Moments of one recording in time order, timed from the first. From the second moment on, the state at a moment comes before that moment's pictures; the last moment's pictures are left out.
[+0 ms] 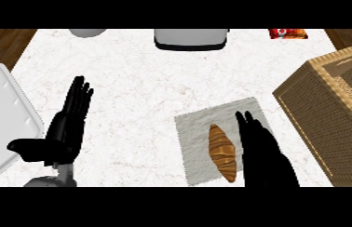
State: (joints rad) left arm -0.03 0.20 -0.13 -1.66 0.16 0.25 -0.01; right arm -0.05 -0.02 0.59 -2.16 1.03 0.41 1.16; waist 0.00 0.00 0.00
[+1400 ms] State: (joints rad) left arm -0.05 0.15 -0.10 -1.68 0.11 0.22 0.03; right arm -0.04 -0.01 0.58 -1.86 1.09 0.23 1.06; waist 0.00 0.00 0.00
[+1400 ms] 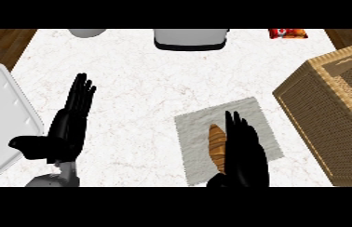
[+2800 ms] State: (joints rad) left arm 0.00 0.09 -0.05 -1.68 0.06 0.16 0.01; right arm -0.05 -0.01 0.51 -1.63 1.04 0.08 1.00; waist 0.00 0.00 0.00
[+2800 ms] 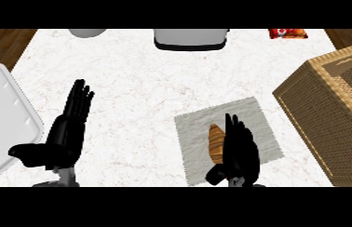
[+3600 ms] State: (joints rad) left arm 0.00 0.08 -0.04 -1.68 0.04 0.13 0.00; right arm -0.09 -0.03 0.53 -1.54 1.10 0.10 0.90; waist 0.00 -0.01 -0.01
